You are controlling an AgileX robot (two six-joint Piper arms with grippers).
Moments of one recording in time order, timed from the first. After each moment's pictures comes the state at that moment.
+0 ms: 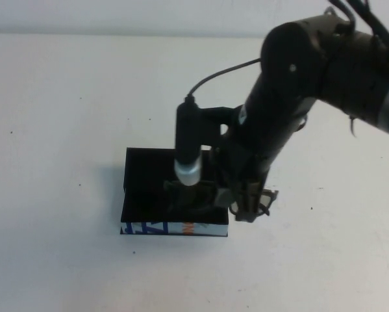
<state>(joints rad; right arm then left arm) 0.67 1.79 -1.60 0.21 1.22 -0.98 -0.06 -0.01 0.03 0.08 0.39 0.01</state>
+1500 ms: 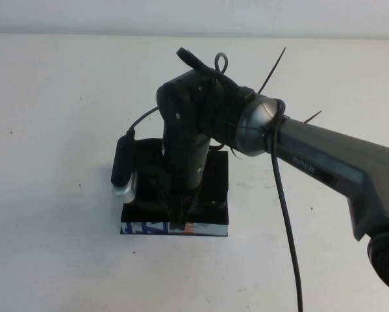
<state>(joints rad) 0.79 2.20 -1.95 0.10 1.23 -0.82 -0.06 -0.01 0.03 0.08 0.39 0.01</state>
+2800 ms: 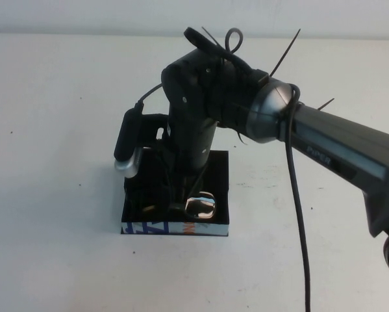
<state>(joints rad) 0.78 2.16 -1.99 0.00 1.23 -0.70 -0.06 -0.01 0.03 0.08 0.39 0.01</state>
